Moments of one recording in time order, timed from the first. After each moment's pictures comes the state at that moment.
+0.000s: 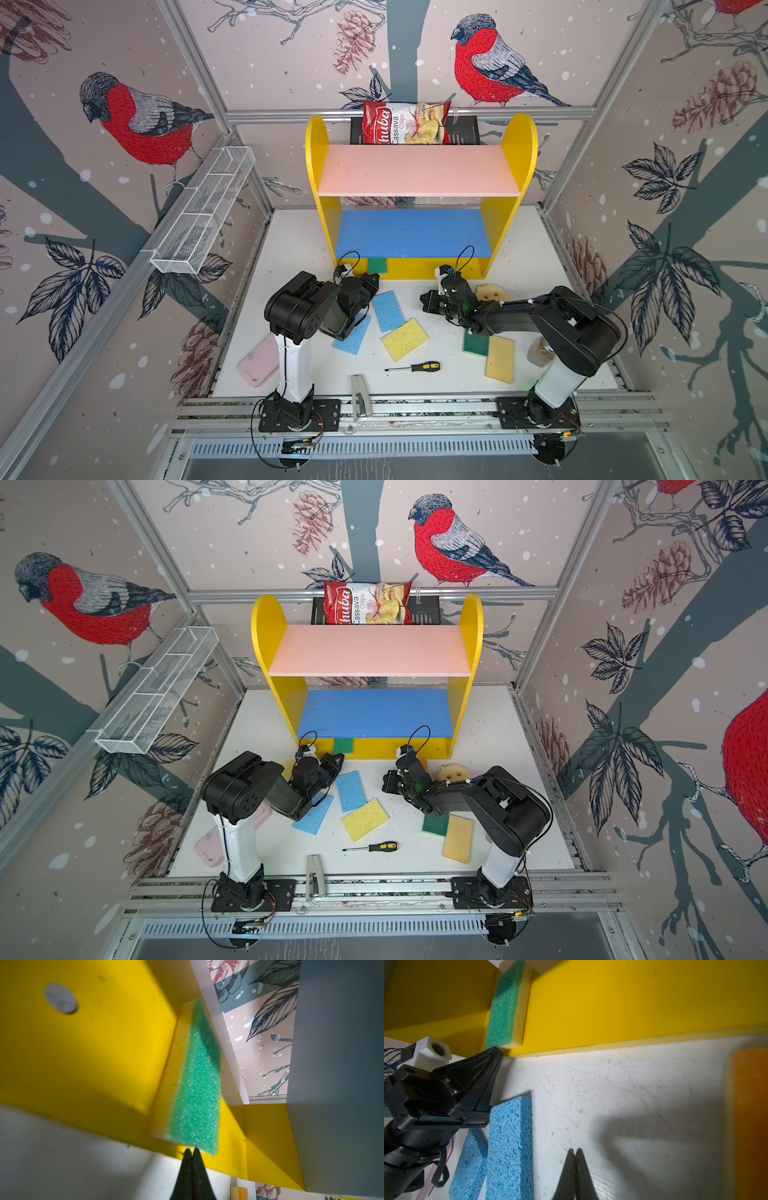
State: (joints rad) left arm -0.43 1.98 0.51 1.15 0.05 -1.23; right arm 0.75 1.71 0.64 0.41 -0.10 0.74
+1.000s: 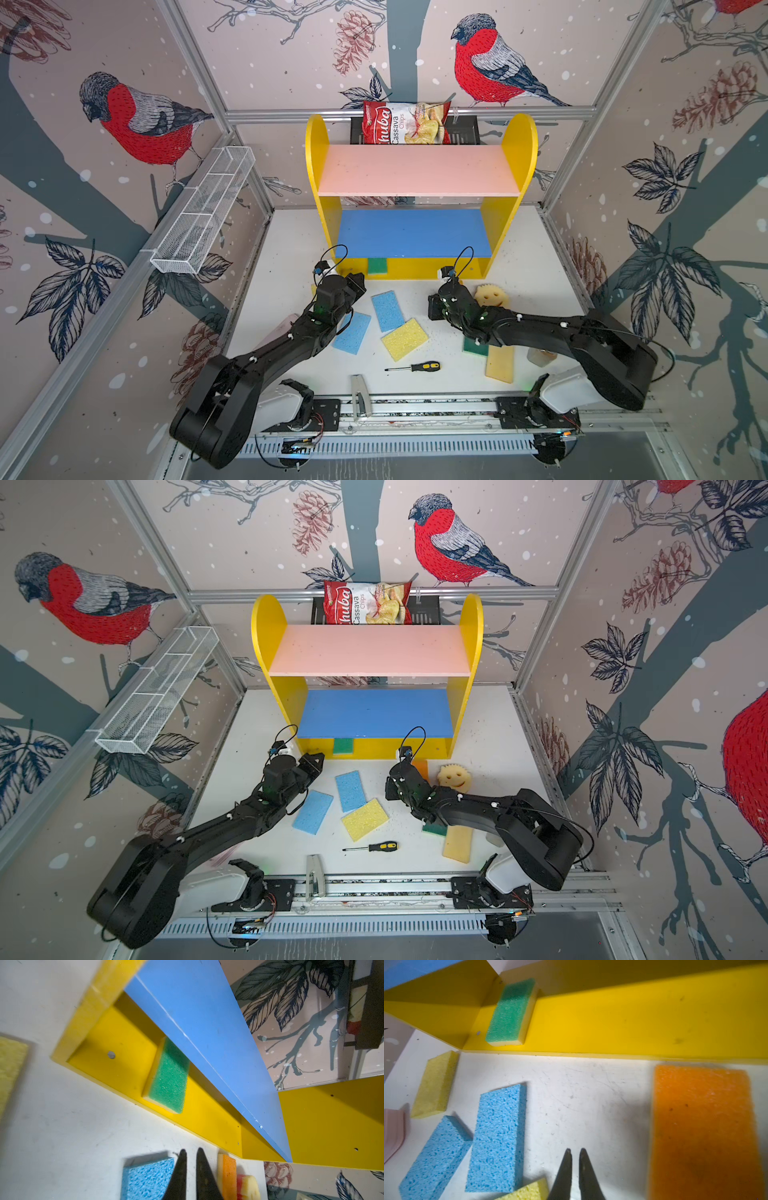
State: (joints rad) left arm -0.44 1.15 0.42 0.32 -0.08 -1.04; right arm 0.86 1.46 0.62 0.13 0.23 0.60
